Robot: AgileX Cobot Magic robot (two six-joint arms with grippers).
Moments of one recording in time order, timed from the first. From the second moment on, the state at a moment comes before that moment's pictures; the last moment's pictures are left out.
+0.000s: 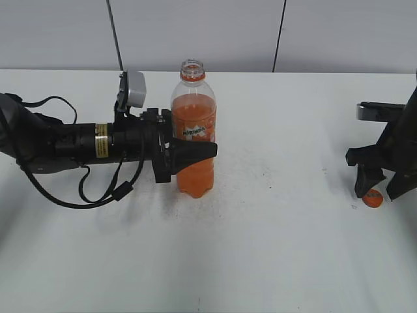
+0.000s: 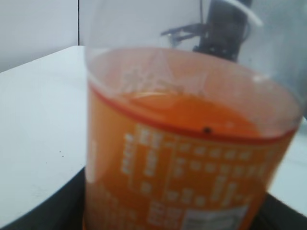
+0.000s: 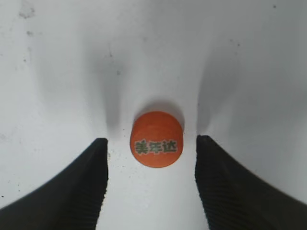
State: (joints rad) left arm -0.27 2.22 -1.05 1.20 -1.23 -0.61; right arm 0.03 1.97 -1.13 0.10 0.80 -0.07
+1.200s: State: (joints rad) left arm -0.27 2.13 -1.02 1.23 -1.20 -0.66; right arm 0.03 1.89 -1.28 0.15 0.95 -0.06
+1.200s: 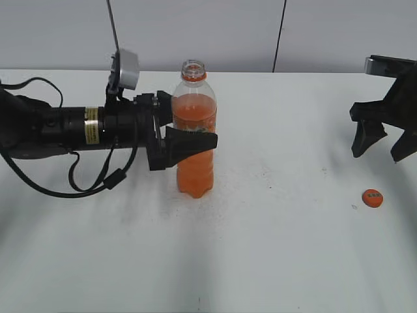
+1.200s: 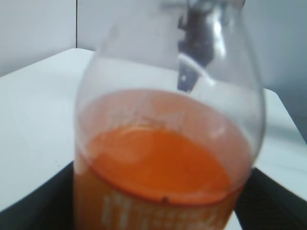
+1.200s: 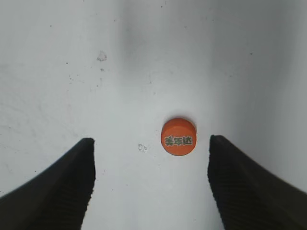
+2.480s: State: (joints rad) left arm -0.27 1.33 -1.01 1.23 -0.43 -0.82; right arm 0.03 1.78 -1.48 0.14 1.21 -0.11
